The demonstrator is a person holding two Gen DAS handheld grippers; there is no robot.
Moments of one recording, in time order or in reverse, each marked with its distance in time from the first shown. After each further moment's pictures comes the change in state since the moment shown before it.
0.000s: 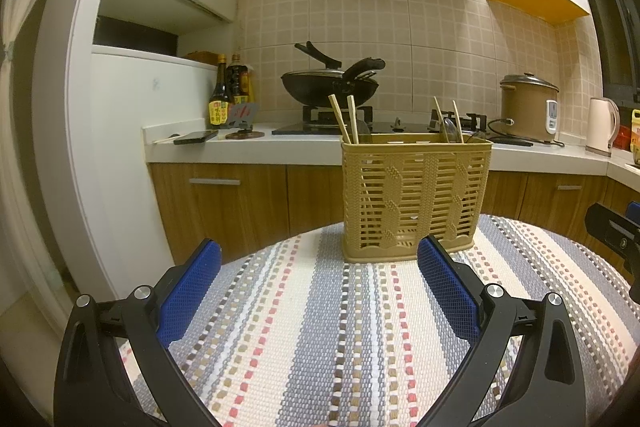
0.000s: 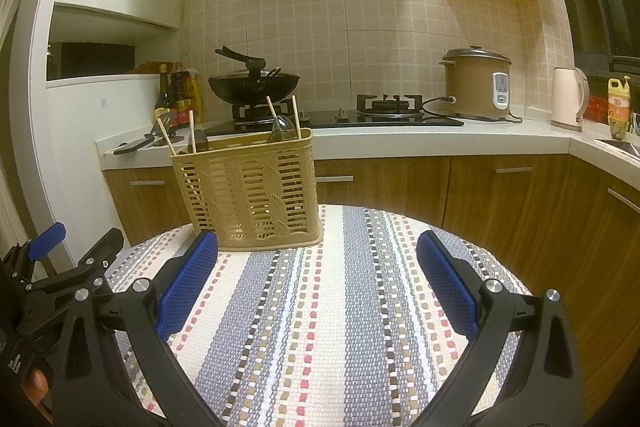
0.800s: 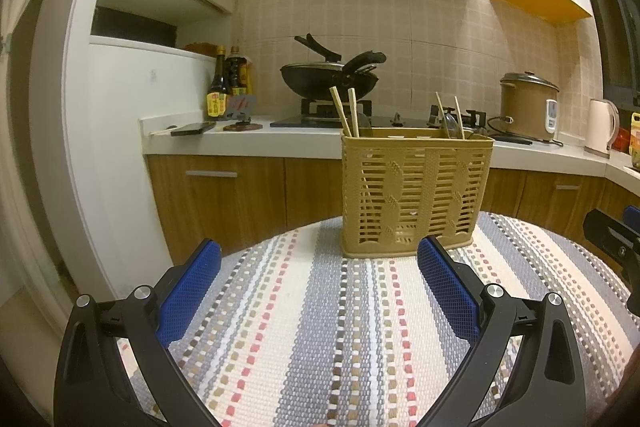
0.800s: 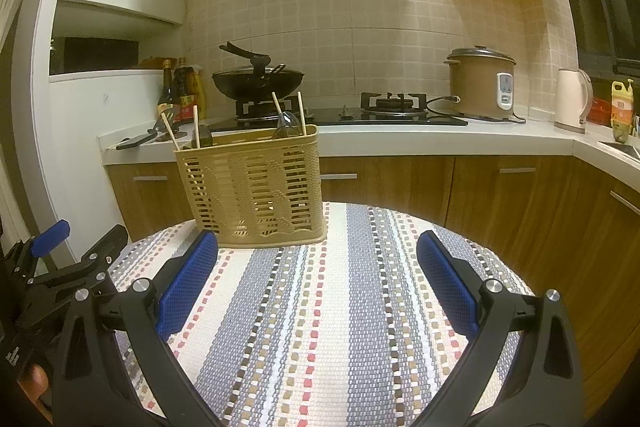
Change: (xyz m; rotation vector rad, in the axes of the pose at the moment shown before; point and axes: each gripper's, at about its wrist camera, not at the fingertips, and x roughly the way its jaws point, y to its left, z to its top) left arm 0.005 0.002 -0.001 -0.014 0.025 -0.014; right arm 0.002 0.002 -0.002 -0.016 0.009 0.014
